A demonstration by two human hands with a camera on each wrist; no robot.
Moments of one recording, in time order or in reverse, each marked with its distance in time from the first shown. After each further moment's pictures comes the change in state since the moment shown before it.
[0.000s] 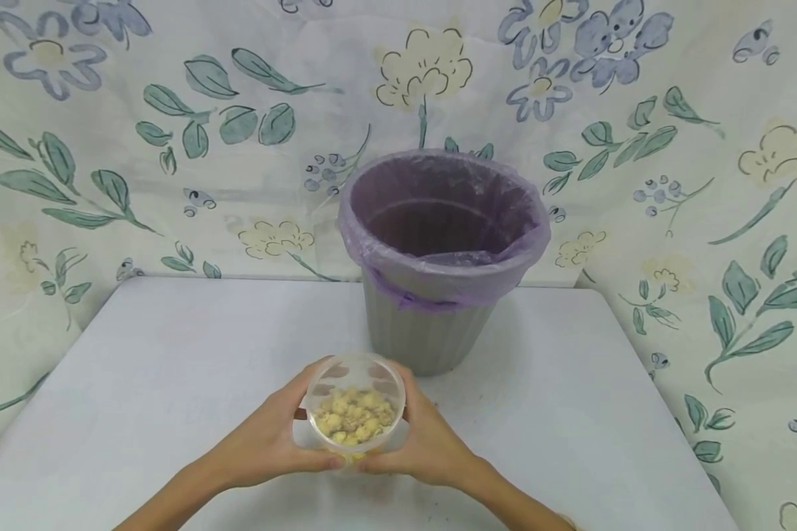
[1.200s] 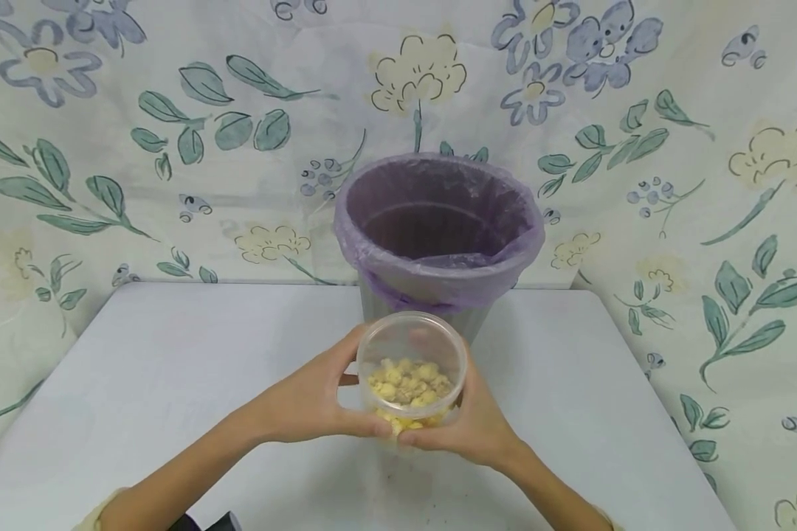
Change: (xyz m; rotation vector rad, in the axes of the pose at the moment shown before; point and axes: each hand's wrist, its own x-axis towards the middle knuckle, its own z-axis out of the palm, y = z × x) left_hand 0.059 0.056 -0.007 -0.179 -0.158 0.068; right_hand -0.009 -0.037 -0.045 0.055 0.156 -0.251
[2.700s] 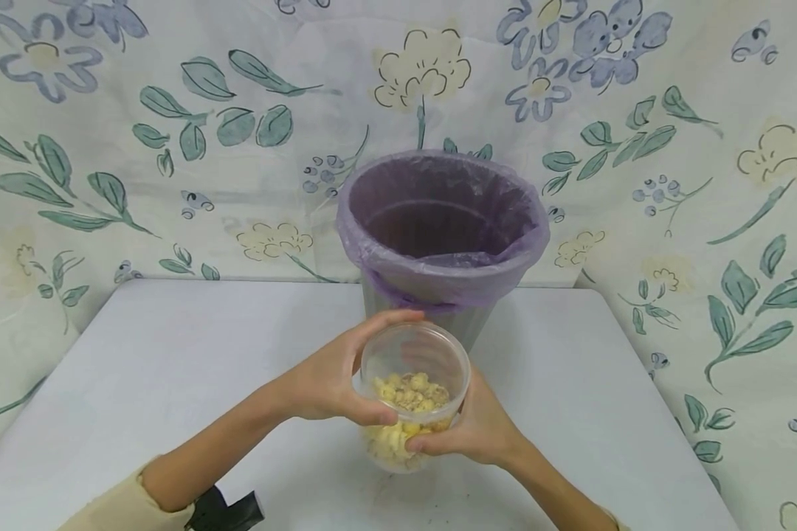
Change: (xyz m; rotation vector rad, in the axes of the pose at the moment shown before) left_hand 0.024 -0.005 -0.003 -0.276 -0.110 0.123; right_hand 0.001 0.003 -0.005 -0.003 -0.063 0.007
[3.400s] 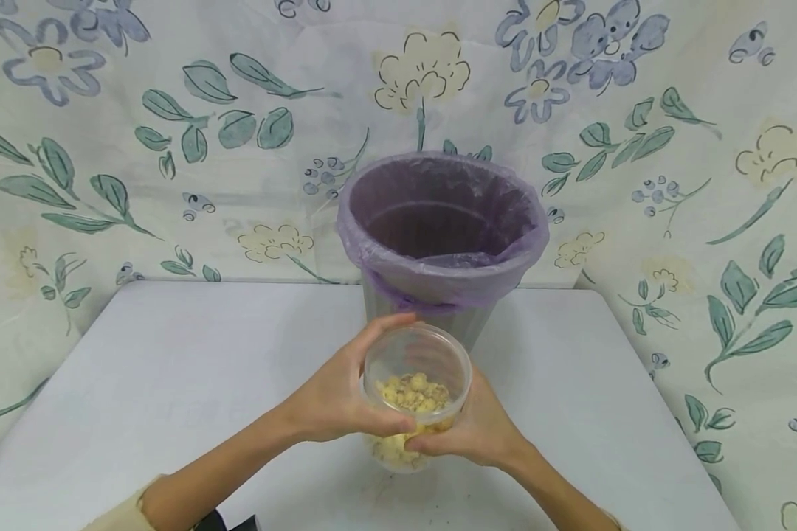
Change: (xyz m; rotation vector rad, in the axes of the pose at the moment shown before) left_hand -0.007 0.000 0.022 0.052 0.172 -0.007; right_hand -0.003 0.001 0.001 -0.080 0.023 -0.013
